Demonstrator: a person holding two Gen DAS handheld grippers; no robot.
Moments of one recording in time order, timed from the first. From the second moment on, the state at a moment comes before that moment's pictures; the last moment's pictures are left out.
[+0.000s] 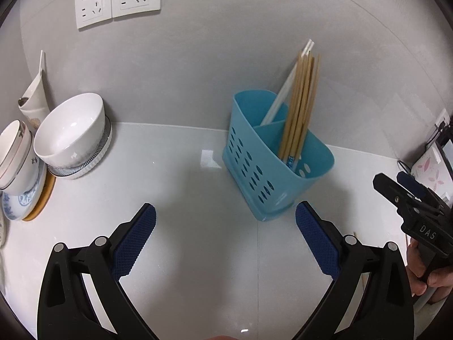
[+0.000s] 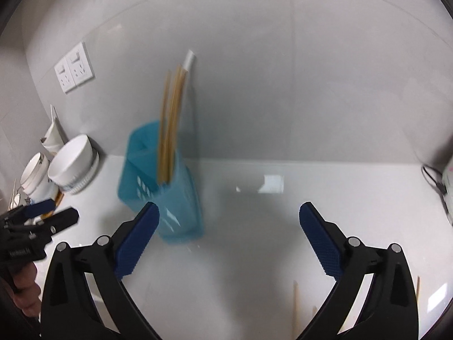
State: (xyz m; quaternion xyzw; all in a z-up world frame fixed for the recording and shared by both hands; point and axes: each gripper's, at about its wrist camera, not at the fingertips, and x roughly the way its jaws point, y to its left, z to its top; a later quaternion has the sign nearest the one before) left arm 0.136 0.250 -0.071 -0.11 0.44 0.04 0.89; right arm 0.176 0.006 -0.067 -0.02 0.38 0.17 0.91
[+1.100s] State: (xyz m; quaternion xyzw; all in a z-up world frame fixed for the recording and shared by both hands) left arm 0.109 0.110 -0.135 -0.07 0.54 -0.09 0.83; right arm 0.082 -0.144 -0.170 -0.02 0.55 -0.03 0.84
